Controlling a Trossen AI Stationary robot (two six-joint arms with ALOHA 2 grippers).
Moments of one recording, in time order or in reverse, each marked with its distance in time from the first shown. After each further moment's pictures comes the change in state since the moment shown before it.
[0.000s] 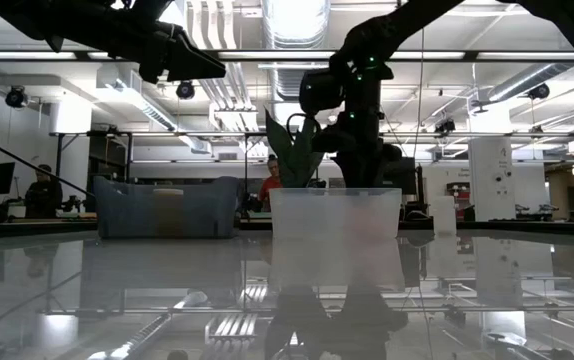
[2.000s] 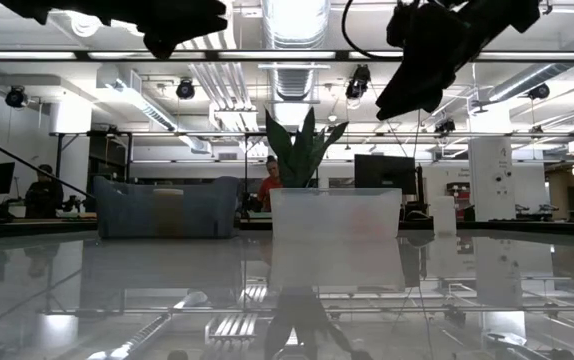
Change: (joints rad) left arm -0.233 0.011 0.054 0.024 0.003 -0.570; right arm 0.308 -0.819 -0.757 0.710 0.001 -0.195
